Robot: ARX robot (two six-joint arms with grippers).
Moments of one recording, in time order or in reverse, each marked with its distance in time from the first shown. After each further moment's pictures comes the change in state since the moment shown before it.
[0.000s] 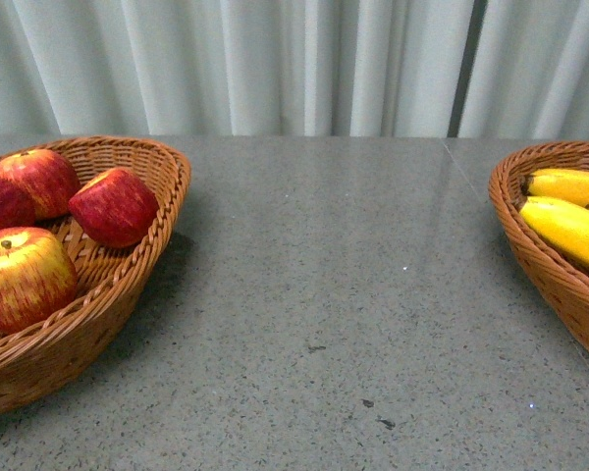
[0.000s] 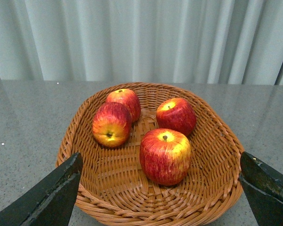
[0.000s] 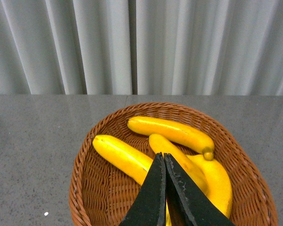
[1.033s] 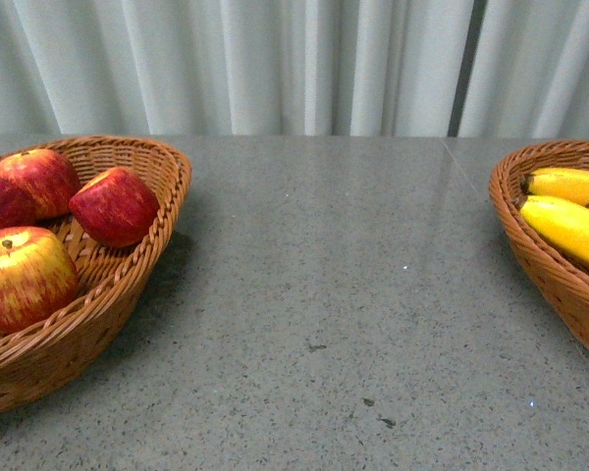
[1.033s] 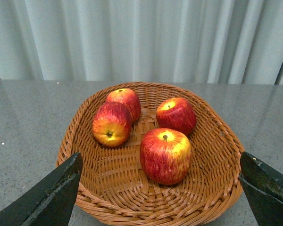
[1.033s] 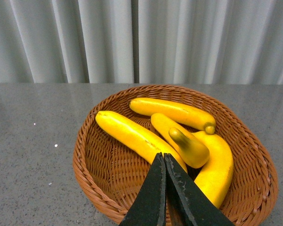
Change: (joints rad) left arm 0.000 0.000 0.000 0.000 -0.001 0.000; right arm 0.000 -0.385 -0.146 -0.248 0.000 0.002
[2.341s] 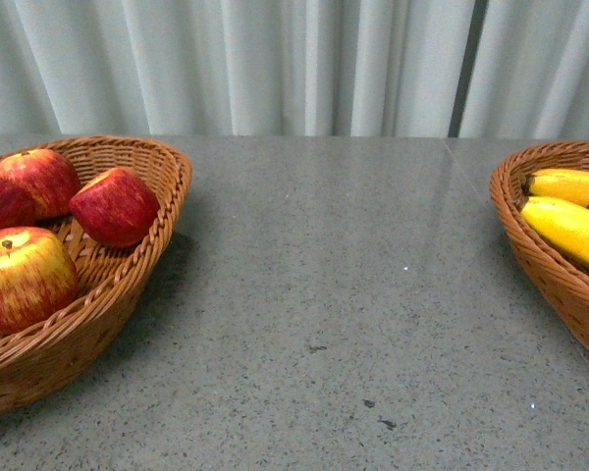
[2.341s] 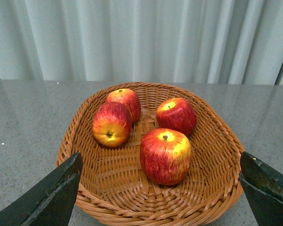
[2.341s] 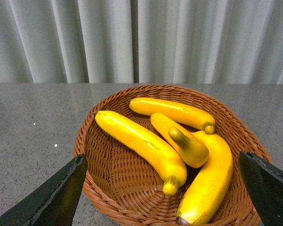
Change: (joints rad) left arm 0.000 0.000 0.000 0.000 0.000 0.000; right arm 0.000 -0.001 0.000 0.003 -0.001 0.000
